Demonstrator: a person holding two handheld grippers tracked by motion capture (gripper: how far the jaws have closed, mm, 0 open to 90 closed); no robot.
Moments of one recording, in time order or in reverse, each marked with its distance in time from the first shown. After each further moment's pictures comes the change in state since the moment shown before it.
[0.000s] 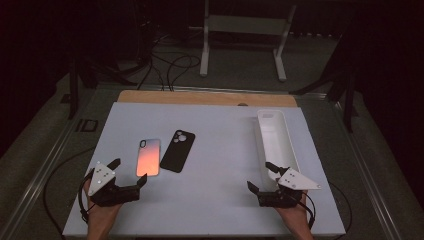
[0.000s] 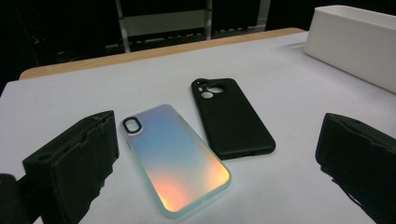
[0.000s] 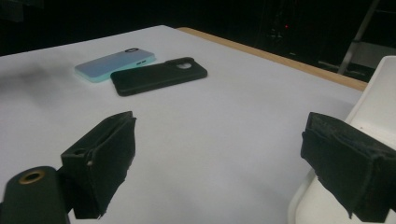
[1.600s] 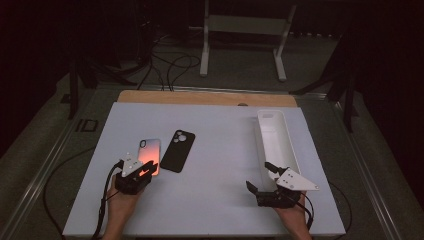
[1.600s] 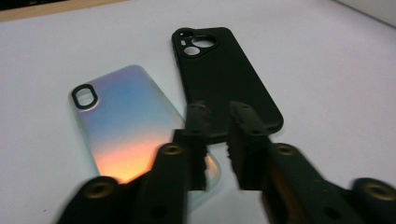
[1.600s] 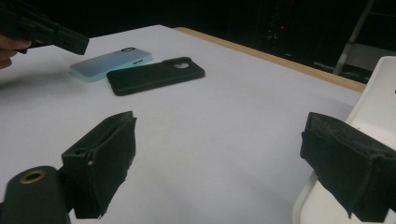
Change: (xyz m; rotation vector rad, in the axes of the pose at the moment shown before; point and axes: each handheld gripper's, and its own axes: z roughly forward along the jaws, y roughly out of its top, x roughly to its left) left arm -0.014 -0.005 0.065 0.213 -0.034 0.005; right arm 0.003 -0.001 0.003 0.000 -0.017 -0.008
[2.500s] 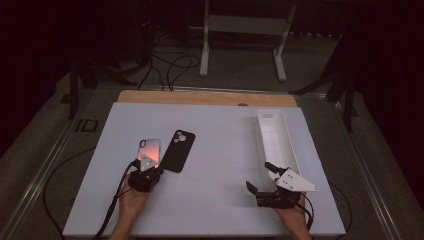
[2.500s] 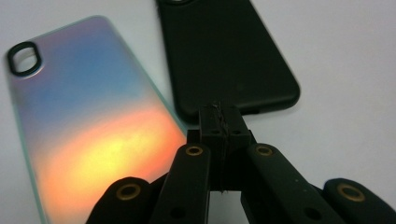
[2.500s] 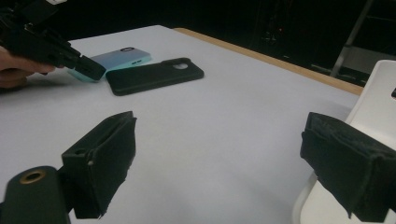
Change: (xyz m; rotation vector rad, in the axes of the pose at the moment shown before) left arm -0.011 -0.007 0.036 0.170 0.035 0.008; right arm 0.002 0.001 -0.001 -0.002 -0.006 -0.012
